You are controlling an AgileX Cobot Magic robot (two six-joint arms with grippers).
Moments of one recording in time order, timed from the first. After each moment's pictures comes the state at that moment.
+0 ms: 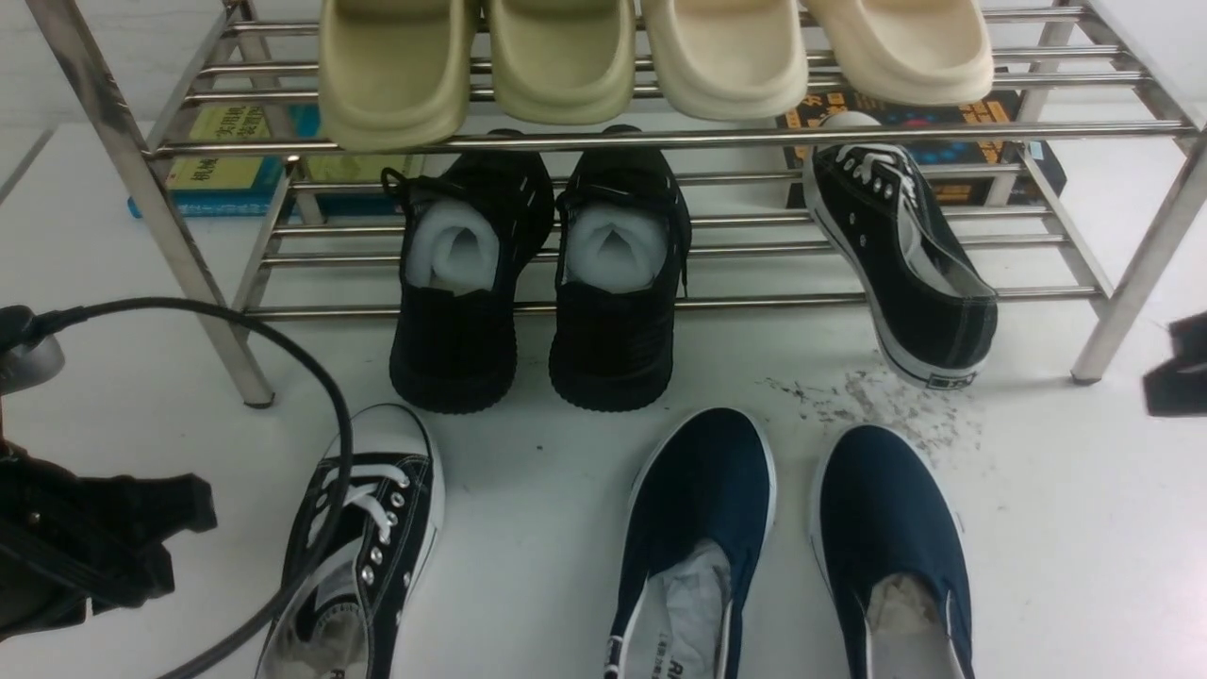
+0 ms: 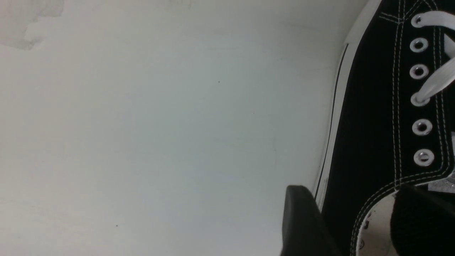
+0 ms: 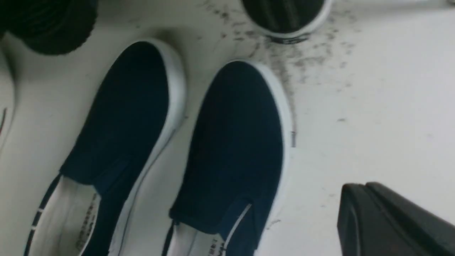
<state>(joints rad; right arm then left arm) 0.07 1.20 -1.01 0.42 0.93 -0.16 -0.21 1.00 -0.74 0.13 0.94 -0.55</state>
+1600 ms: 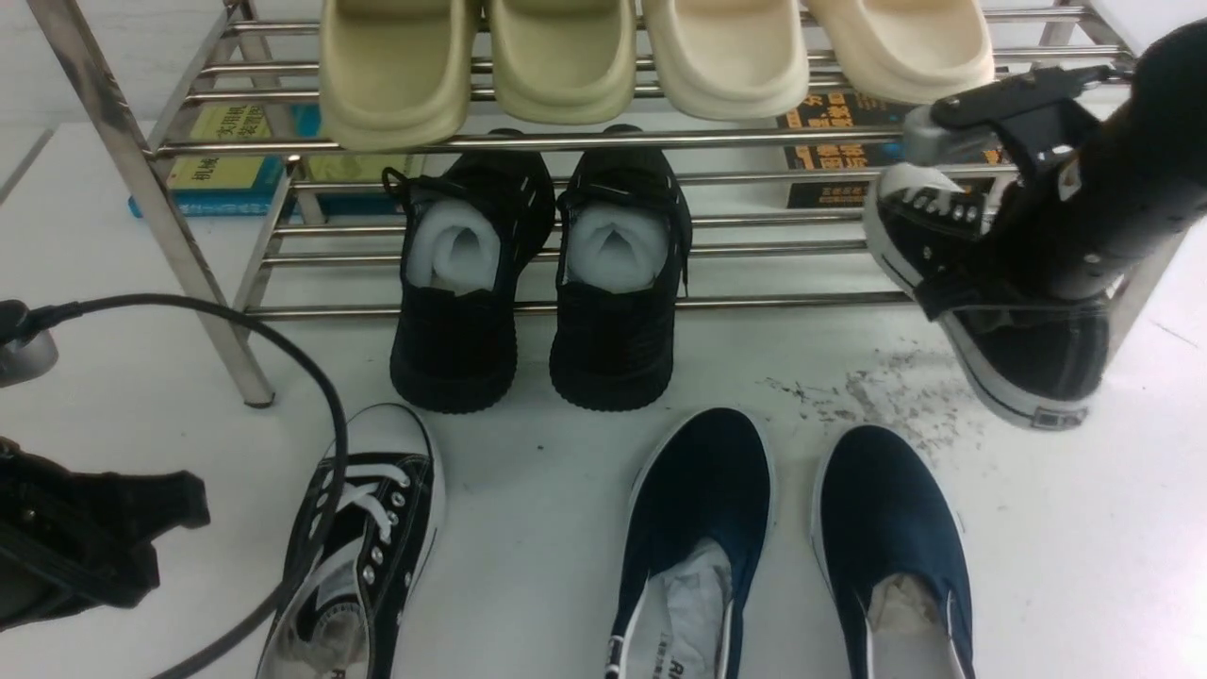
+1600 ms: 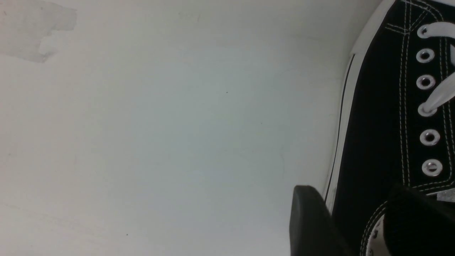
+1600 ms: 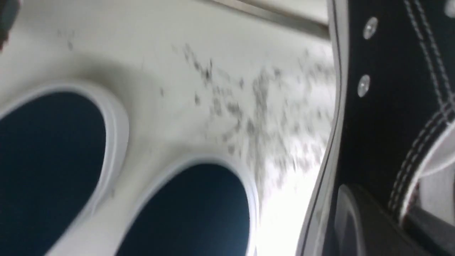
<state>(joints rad) 0.33 1.56 -1.31 -0.06 0.92 0.09 -0.21 1.00 -0.74 0.15 0.93 -0.55</state>
